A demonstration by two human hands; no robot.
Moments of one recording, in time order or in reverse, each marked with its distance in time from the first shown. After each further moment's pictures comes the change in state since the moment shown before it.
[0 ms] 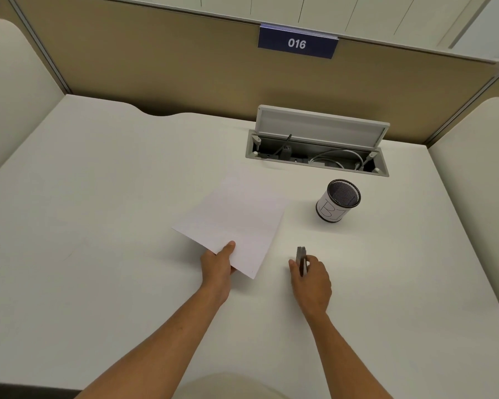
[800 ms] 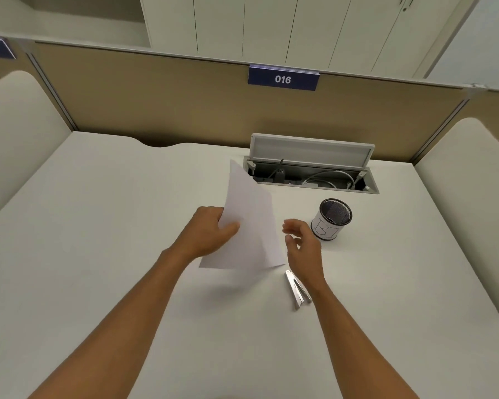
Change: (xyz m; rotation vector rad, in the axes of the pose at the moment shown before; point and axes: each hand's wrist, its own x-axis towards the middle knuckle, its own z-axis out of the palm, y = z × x) left_hand -0.013 0.145 0.036 1.200 -0.426 0.643; right_hand 0.040 -0.093 -0.050 0.612 -0.092 -0.359
